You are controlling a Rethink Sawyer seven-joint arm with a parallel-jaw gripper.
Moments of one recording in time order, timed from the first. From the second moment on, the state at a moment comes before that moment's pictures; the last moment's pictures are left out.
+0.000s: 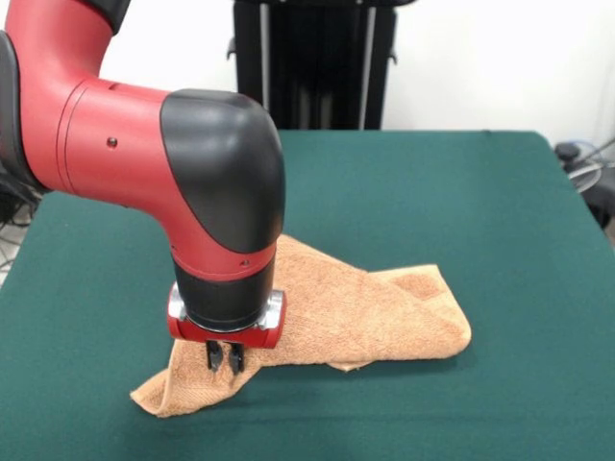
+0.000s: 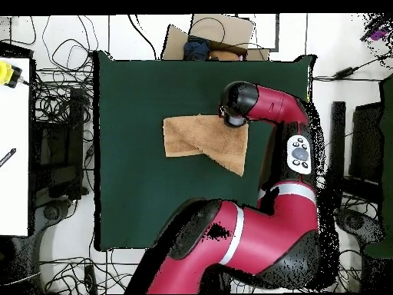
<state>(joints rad) -0.36 -0.15 0.06 0.90 -0.15 0.89 1.56</state>
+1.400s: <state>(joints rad) -0.45 -0.46 0.09 1.27 -0.19 0.69 1.56</state>
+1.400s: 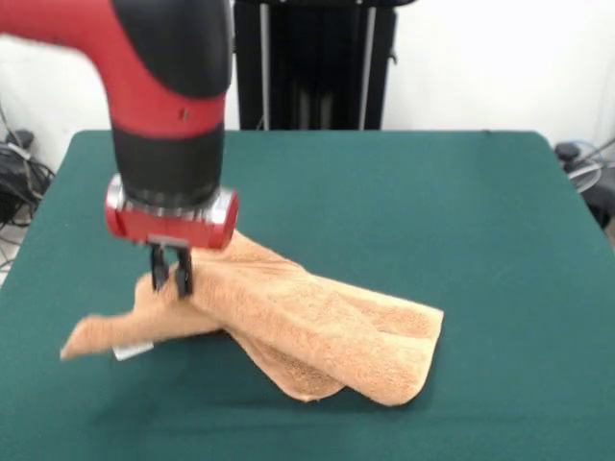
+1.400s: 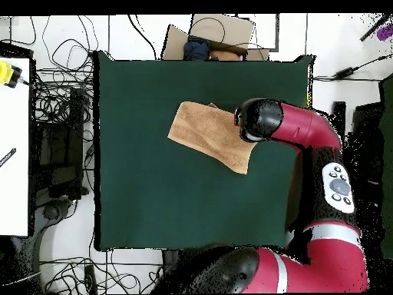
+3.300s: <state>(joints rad) -0.44 -0.71 0.12 0.97 -0.20 1.57 1.56</state>
